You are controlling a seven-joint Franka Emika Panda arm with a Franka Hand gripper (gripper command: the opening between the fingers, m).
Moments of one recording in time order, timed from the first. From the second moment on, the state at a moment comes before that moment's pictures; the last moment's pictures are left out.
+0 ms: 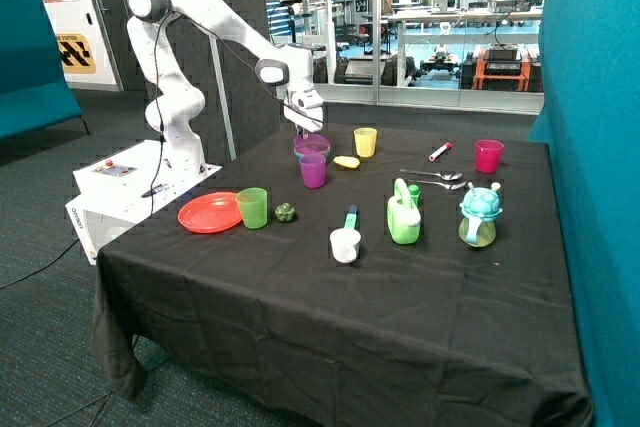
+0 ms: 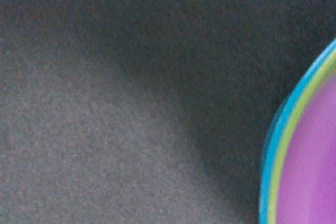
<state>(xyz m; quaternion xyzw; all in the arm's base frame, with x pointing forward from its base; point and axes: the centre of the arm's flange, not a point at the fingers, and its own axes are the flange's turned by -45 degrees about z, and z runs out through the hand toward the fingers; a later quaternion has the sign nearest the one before) 0.415 0.132 0.343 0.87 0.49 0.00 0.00</state>
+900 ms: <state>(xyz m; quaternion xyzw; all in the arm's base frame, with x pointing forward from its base) 0.427 0.111 0.359 0.88 0.47 0.00 0.00</state>
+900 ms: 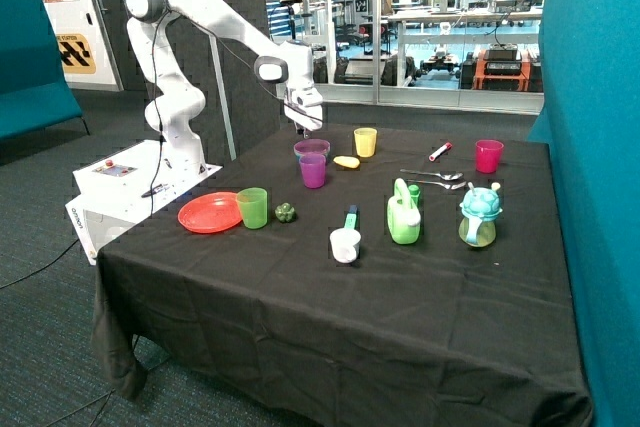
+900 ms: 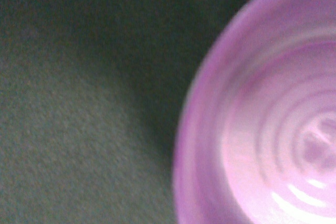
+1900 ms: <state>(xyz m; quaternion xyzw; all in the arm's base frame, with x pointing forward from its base) 0.438 0.007 0.399 0.92 0.39 0.00 0.00</state>
